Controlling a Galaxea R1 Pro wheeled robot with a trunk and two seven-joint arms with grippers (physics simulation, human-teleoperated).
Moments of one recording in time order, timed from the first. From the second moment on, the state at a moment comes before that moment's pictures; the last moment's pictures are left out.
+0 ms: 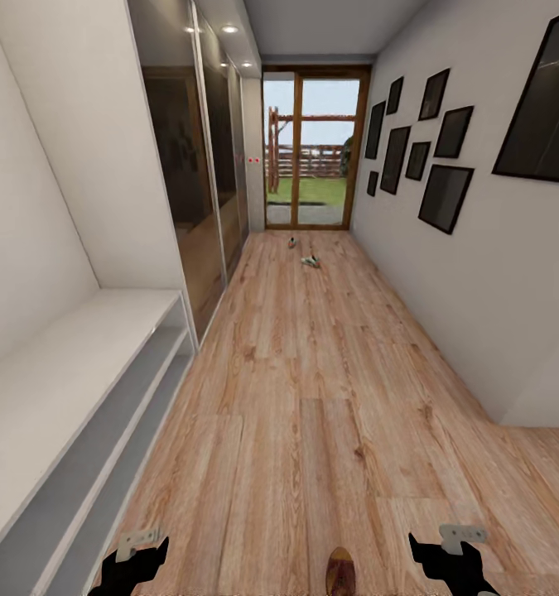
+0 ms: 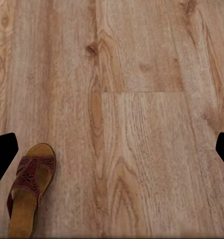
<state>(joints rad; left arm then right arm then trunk) -0.40 0.09 0.21 -0.24 -0.01 -0.29 -0.10 -0.13 -0.12 -0.11 -0.90 0.00 0.09 0.00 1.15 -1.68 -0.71</state>
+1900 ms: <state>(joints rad) -0.49 0.09 0.21 -0.38 -0.01 -0.16 -0.19 -0.13 -0.12 -0.11 -0.90 -0.01 0.09 0.00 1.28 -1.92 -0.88</state>
